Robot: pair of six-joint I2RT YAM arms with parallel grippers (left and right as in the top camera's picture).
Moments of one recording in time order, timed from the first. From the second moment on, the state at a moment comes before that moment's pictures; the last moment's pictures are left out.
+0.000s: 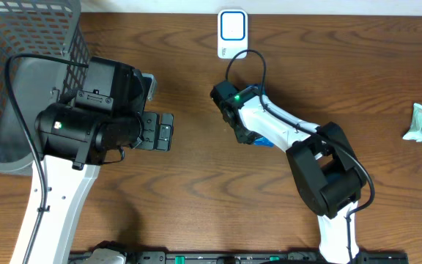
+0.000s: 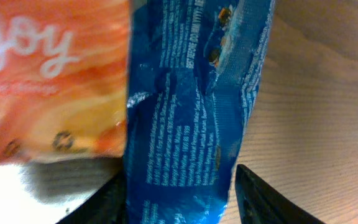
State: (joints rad) left arm -0.26 1.31 1.54 -1.36 0.12 -0.12; right arm 0.59 2.13 1.47 -0.94 0.46 0.37
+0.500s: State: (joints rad) left arm -0.26 1.31 1.54 -1.36 0.12 -0.12; right arm 0.56 2.10 1.38 -0.74 0.55 0.36
